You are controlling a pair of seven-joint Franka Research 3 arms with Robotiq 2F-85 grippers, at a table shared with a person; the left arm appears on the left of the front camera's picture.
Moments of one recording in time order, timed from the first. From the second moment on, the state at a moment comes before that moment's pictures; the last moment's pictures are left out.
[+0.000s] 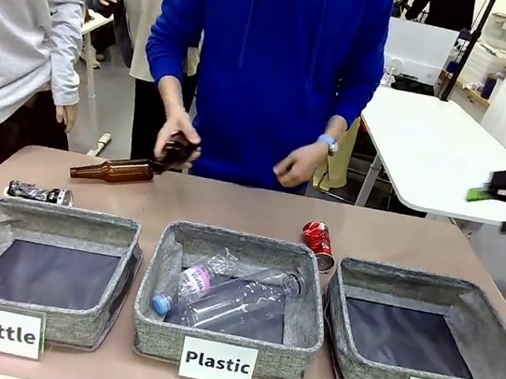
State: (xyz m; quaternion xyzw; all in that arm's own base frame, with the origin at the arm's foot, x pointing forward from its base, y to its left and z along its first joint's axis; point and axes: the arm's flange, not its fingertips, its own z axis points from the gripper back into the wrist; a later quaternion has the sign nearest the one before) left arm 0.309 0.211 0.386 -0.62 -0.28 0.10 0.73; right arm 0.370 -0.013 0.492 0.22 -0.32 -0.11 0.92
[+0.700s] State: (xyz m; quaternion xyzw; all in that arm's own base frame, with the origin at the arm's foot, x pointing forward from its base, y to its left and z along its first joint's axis) left arm 0.309 0.211 0.386 -0.62 -0.28 0.10 0.73; right arm 0.414 0.130 0.467 0.02 -0.28 0.03 0.96
